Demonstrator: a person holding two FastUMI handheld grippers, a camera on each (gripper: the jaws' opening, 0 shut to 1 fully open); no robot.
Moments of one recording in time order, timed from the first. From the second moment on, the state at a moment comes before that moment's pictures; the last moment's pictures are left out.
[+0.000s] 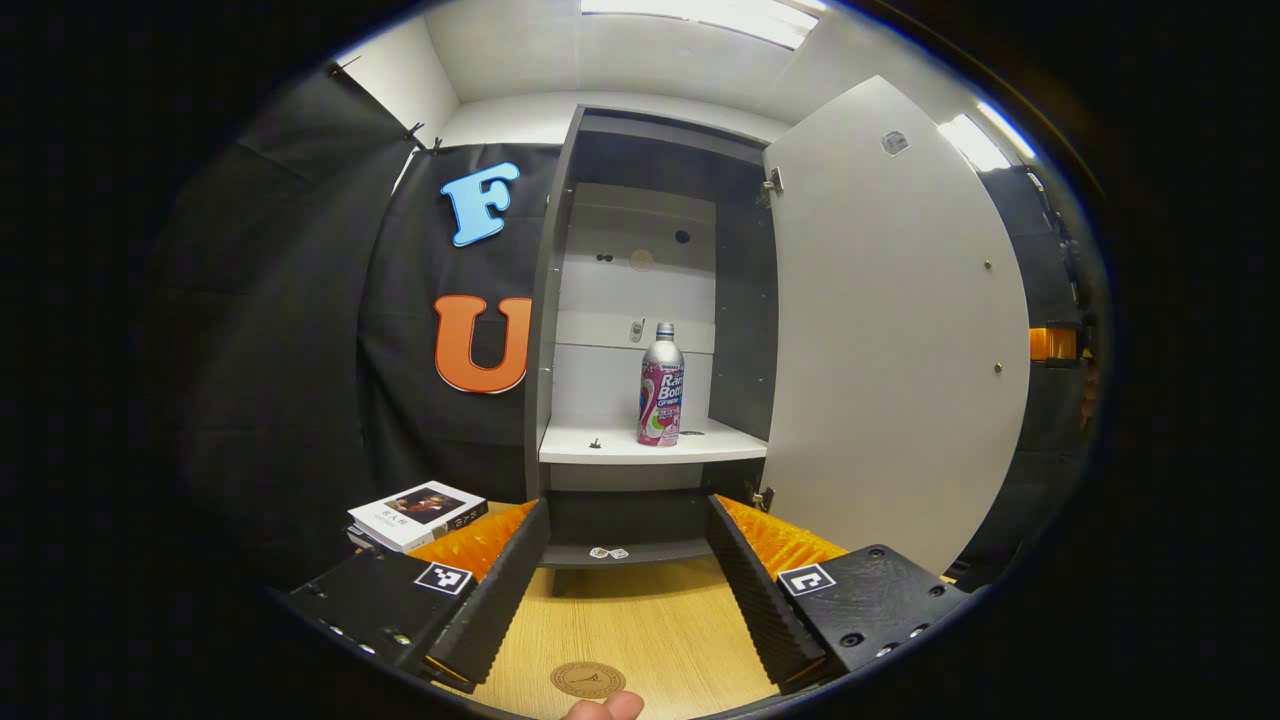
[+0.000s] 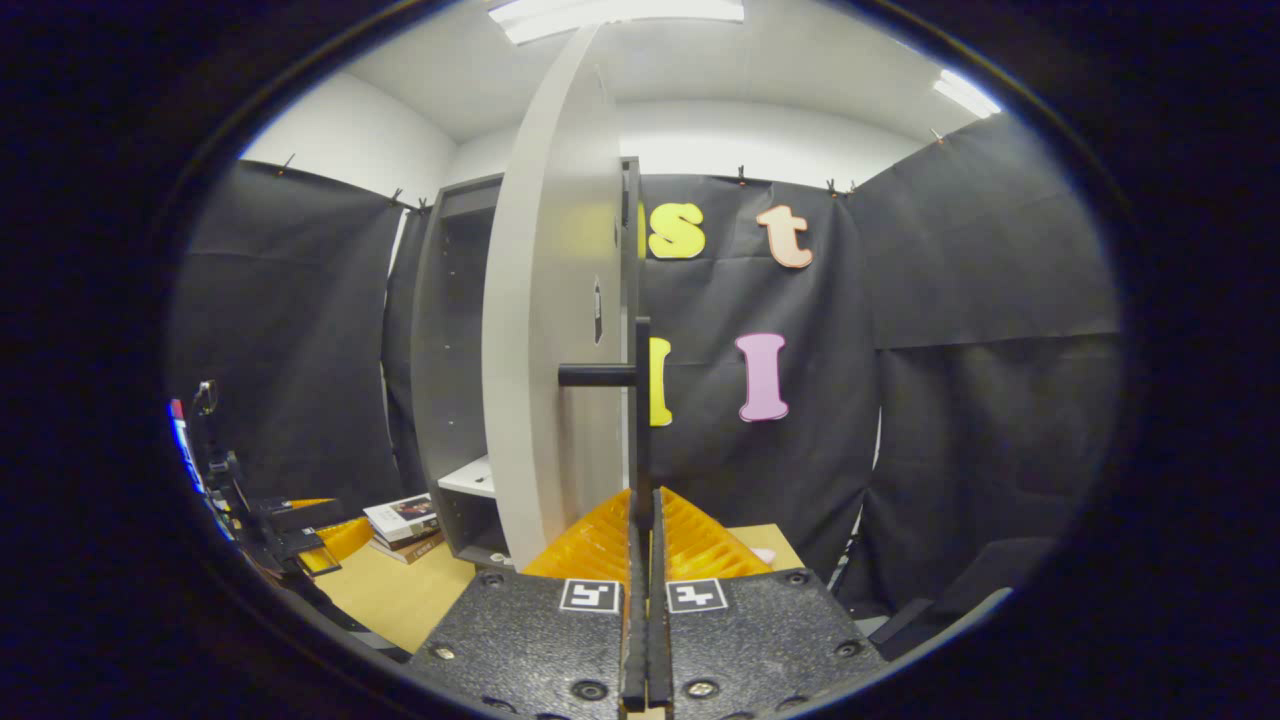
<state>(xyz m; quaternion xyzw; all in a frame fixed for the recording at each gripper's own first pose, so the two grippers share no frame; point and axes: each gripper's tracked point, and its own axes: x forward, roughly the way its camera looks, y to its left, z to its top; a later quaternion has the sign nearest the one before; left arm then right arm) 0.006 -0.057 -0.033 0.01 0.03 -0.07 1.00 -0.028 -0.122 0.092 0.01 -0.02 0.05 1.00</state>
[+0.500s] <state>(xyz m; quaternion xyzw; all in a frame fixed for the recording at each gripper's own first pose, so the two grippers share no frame) 0.013 -0.046 -0.034 0.00 0.03 -0.08 1.00 -0.125 -0.079 0.102 0.01 -0.02 0.02 1.00</state>
